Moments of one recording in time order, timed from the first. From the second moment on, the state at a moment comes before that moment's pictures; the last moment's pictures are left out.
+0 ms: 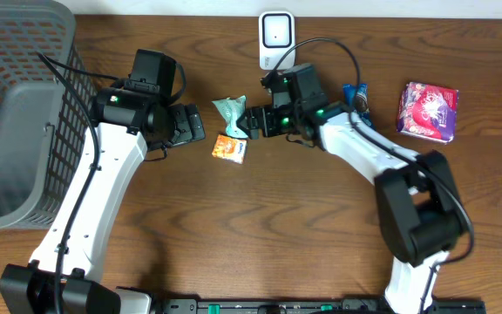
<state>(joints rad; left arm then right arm) -0.20 1.54 1.42 -1.13 -0.04 -0.48 0.45 2.01 1.33 -0.20 -0.46 0.33</state>
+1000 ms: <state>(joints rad) -0.20 1.54 1.42 -1.13 -0.04 -0.48 0.42 1.88 1.33 -0.54 -0.08 0.40</state>
